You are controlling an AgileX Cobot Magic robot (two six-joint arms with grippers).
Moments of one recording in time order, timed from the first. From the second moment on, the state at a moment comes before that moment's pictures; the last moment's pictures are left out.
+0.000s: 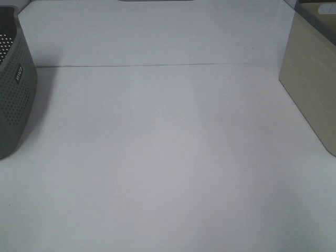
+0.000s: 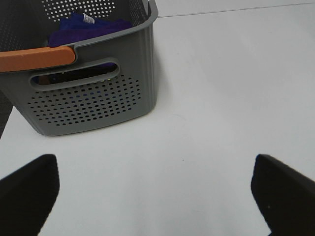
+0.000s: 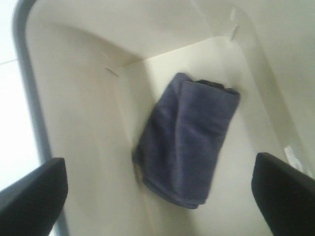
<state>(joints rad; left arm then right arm) 0.01 -0.01 -0.51 -0.05 1.05 0.07 -0.30 2.01 -2.12 0.17 1.22 -0.12</state>
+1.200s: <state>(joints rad) 0.01 -0.01 -0.51 -0.03 1.05 0.07 0.16 1.94 -2.15 0.00 1.22 0.03</state>
